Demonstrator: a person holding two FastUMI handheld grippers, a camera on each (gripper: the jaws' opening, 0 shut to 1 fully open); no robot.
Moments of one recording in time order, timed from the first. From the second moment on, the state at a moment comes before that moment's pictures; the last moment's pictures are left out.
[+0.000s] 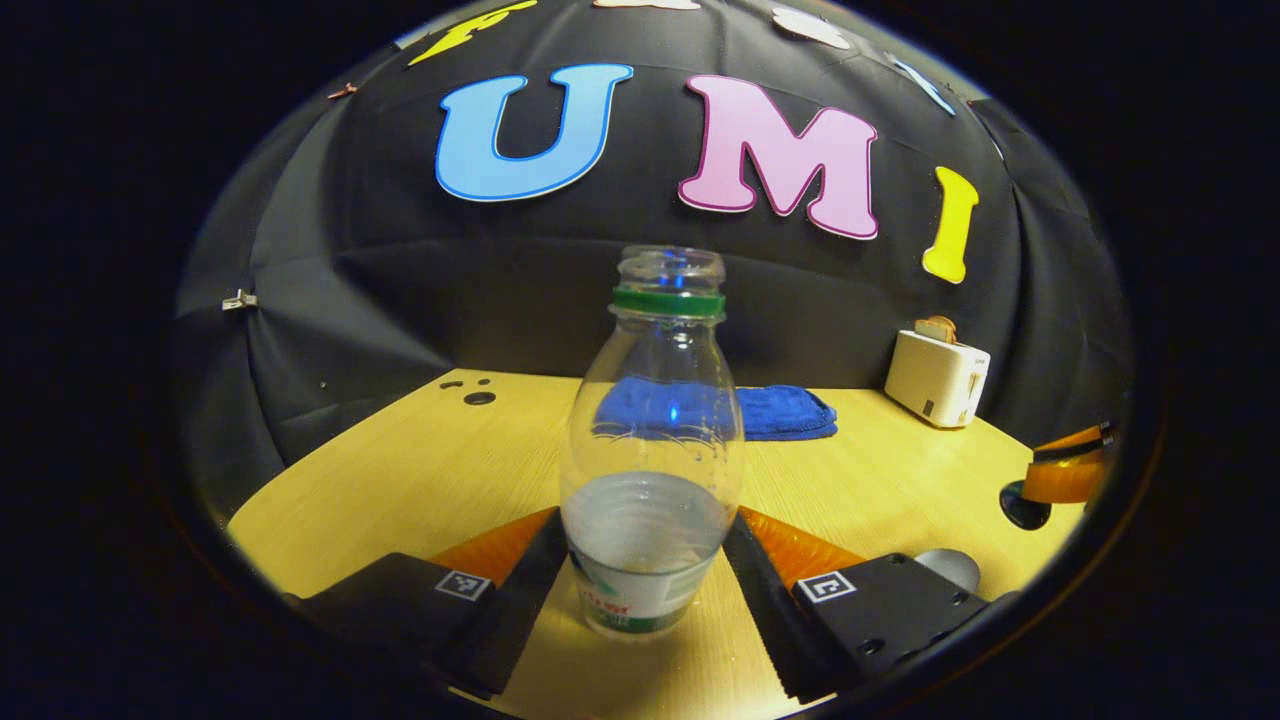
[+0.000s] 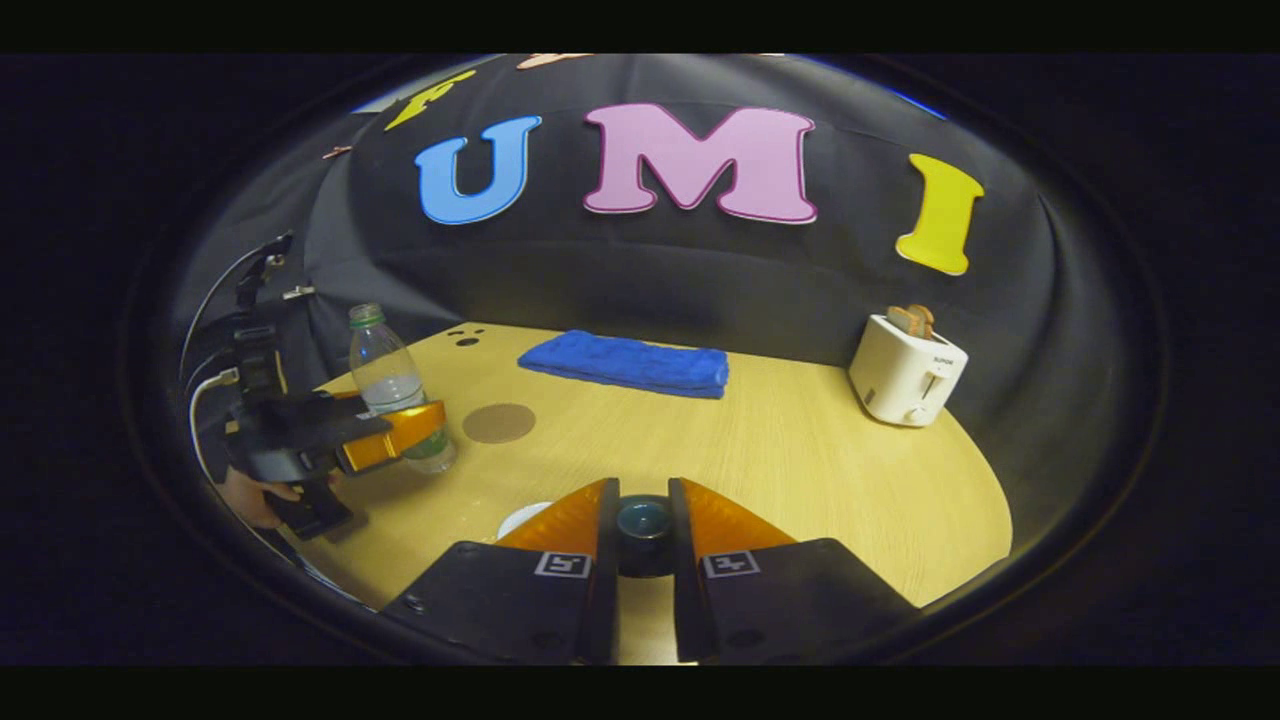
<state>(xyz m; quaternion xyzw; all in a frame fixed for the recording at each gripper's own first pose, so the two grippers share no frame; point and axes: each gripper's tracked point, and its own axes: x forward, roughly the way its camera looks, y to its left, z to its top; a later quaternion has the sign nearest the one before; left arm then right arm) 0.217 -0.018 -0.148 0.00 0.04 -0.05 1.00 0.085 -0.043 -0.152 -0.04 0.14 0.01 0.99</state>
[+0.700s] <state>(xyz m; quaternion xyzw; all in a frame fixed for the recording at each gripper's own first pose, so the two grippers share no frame) 0.209 -0.030 -0.131 0.30 0.02 -0.07 0.95 0.074 -0.073 -0.183 0.01 0.14 -0.01 0.99</state>
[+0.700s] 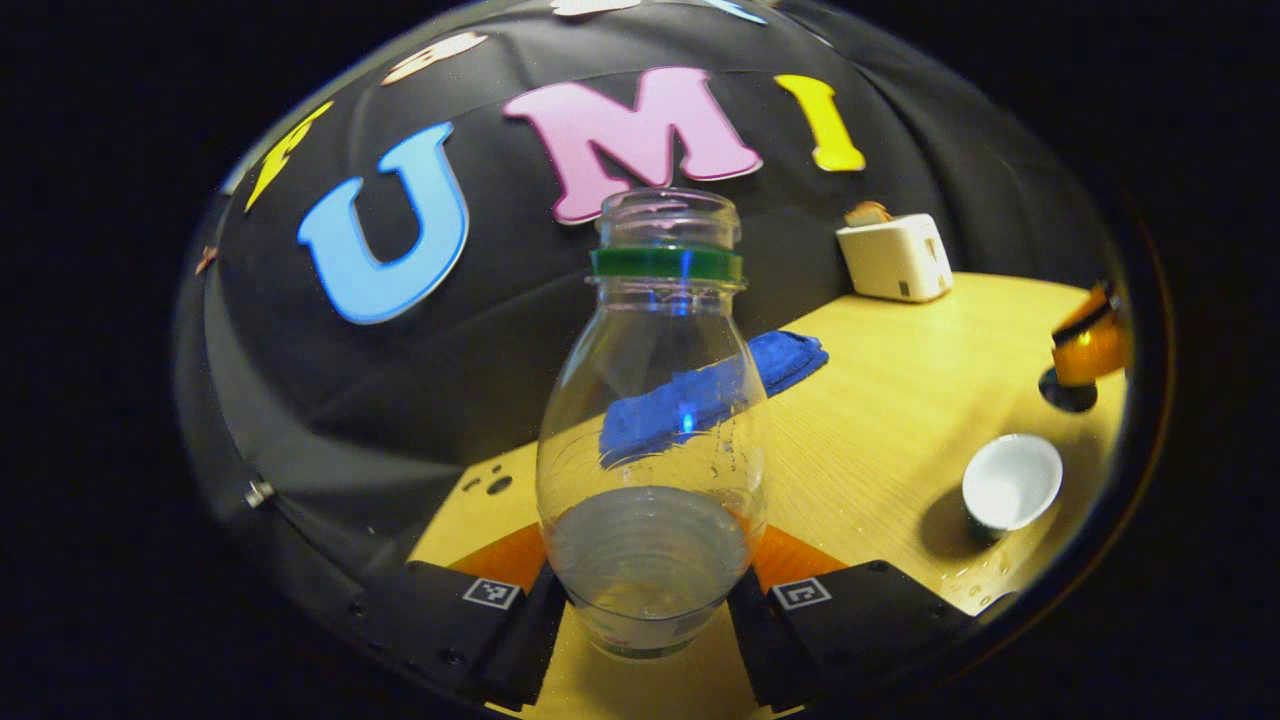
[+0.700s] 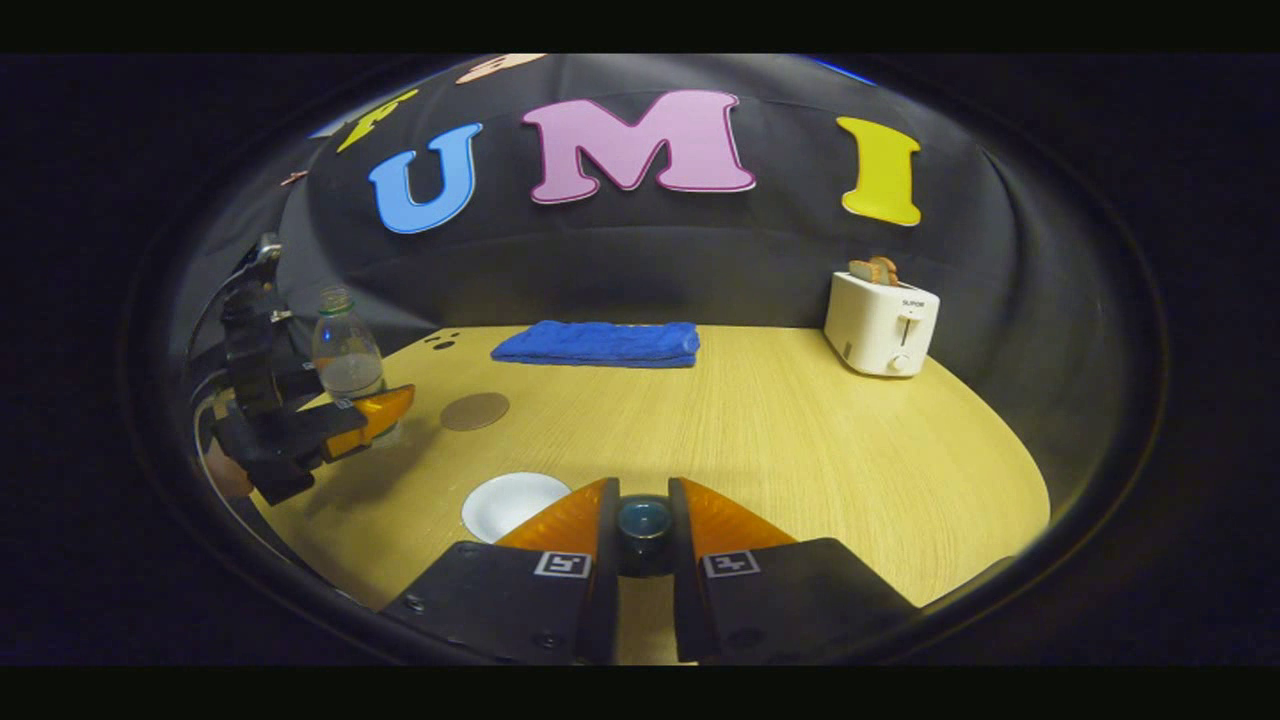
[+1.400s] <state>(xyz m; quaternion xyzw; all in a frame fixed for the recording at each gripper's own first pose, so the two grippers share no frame) 0.204 -0.058 -0.155 0.58 0.01 -0.11 0.81 0.045 -0.092 -0.200 0.02 0.14 -0.03 0.99</state>
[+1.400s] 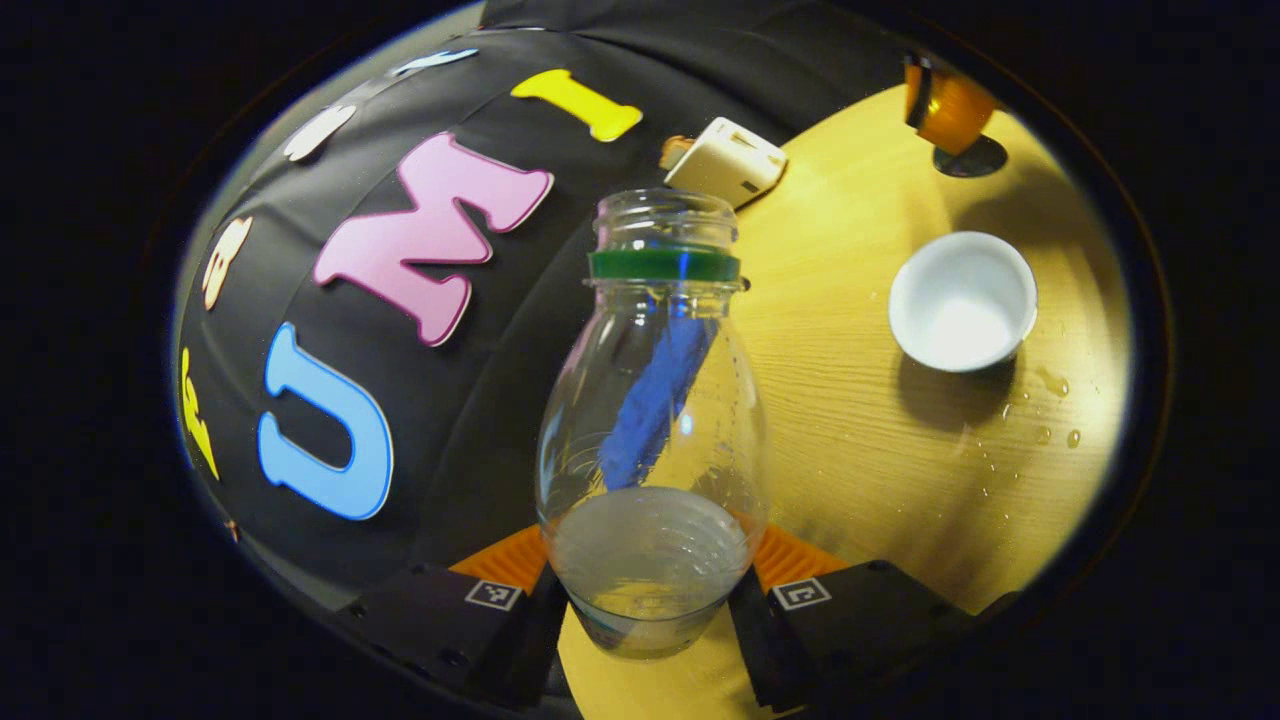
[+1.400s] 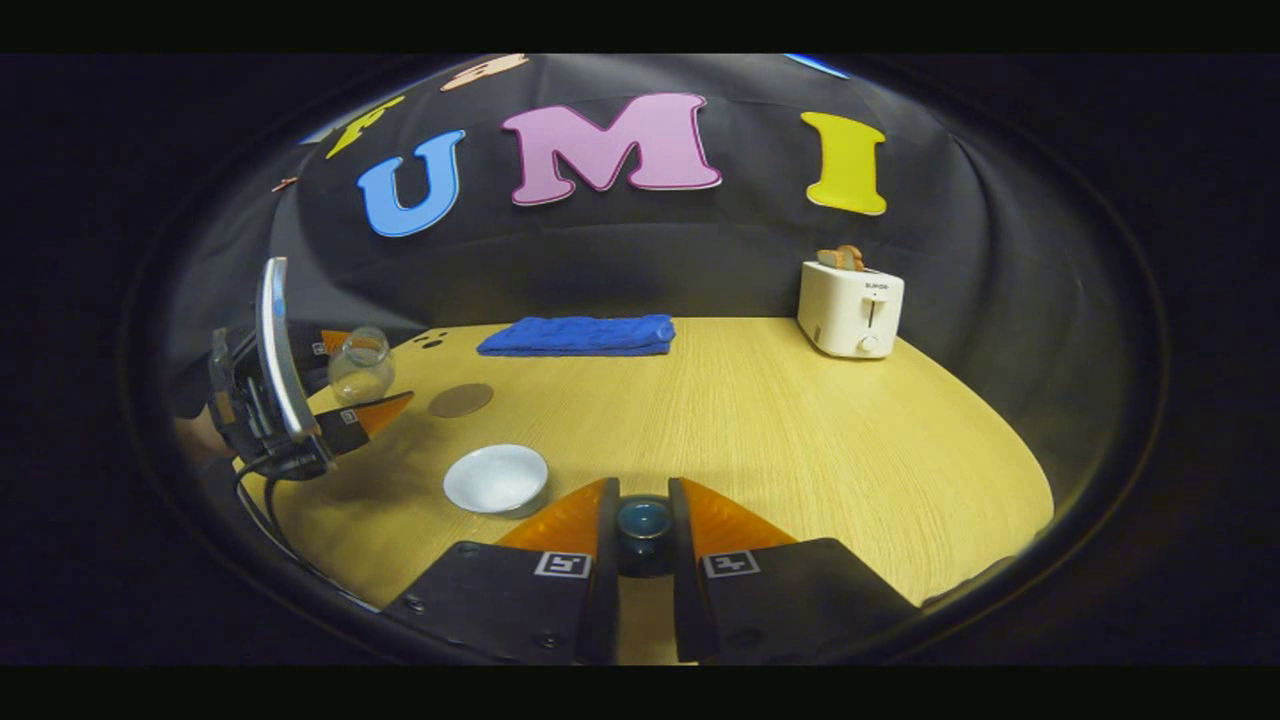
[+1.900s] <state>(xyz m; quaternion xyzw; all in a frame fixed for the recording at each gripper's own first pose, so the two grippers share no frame) 0.214 -0.084 -0.182 0.67 0.01 -0.16 0.72 0.038 -0.097 -0.212 0.02 0.13 -0.03 0.99</state>
